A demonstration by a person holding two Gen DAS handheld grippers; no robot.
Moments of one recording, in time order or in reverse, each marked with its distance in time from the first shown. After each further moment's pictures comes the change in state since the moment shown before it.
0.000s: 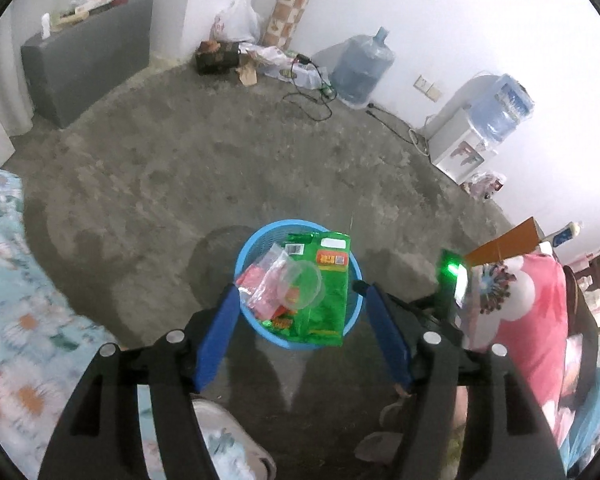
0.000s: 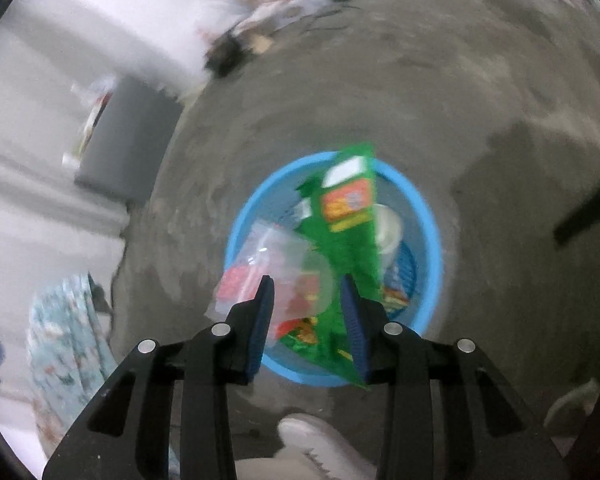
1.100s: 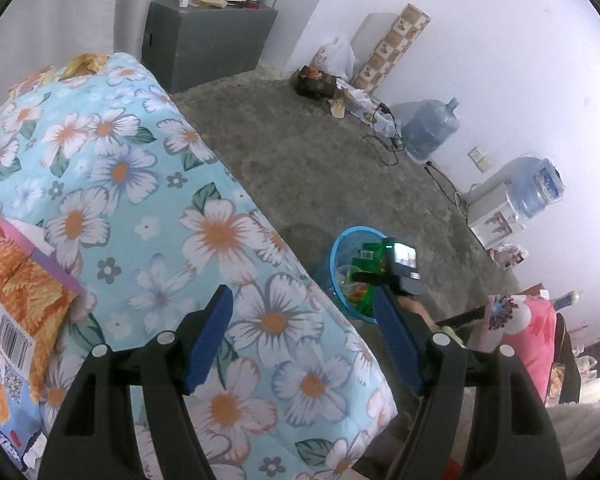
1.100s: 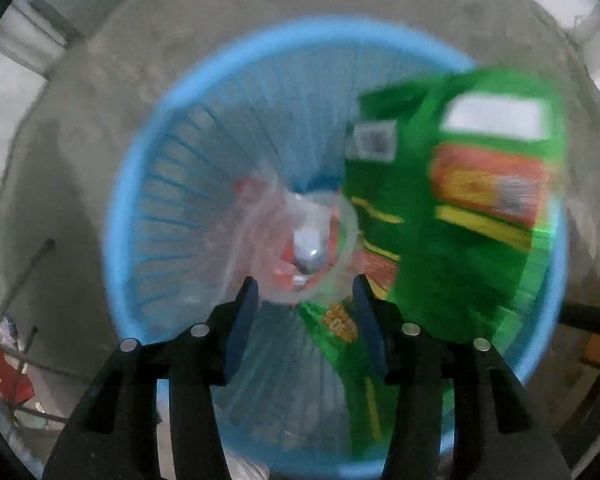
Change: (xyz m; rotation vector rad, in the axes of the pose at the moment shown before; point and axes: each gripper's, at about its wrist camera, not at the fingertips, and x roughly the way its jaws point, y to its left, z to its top) left arm -0.154 0.128 -0.114 -0.278 -0.132 0.095; right arm 0.143 0.016 -0.009 -0.377 0.284 -0.359
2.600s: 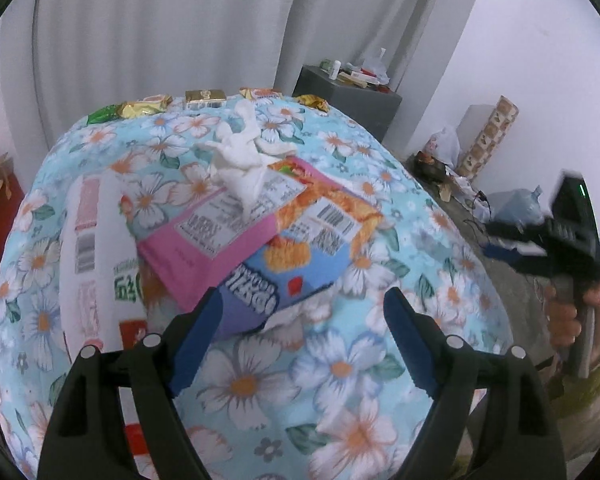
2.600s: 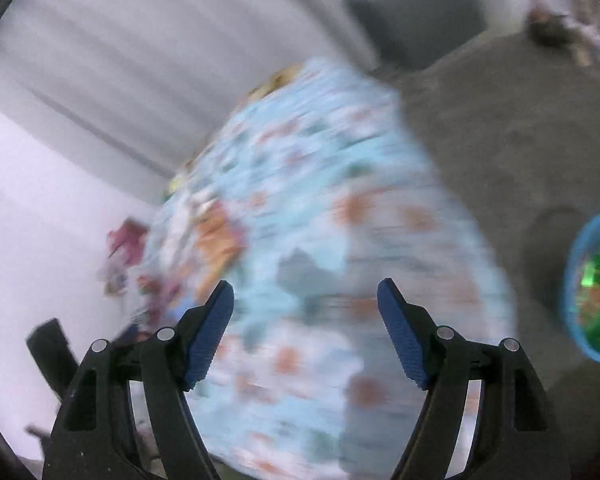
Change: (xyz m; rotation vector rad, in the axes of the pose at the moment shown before) left arm -0.152 0.126 -0.154 -0.190 -0.319 0.341; right arm -0.284 0.280 -0.120 -0.478 -0.099 0.753
